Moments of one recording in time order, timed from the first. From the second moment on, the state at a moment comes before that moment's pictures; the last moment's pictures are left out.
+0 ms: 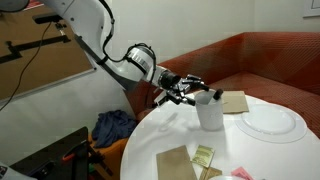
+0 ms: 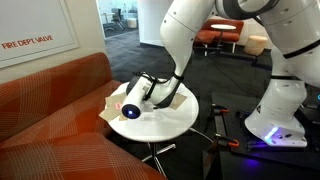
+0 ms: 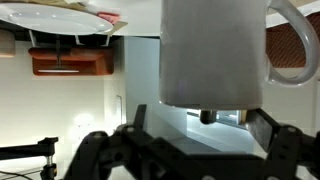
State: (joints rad) arm 0.13 0.77 0.04 -1.85 -1.52 1.83 2.60
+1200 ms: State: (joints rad) arm 0.13 0.65 0.06 -1.90 -1.49 1.81 2.57
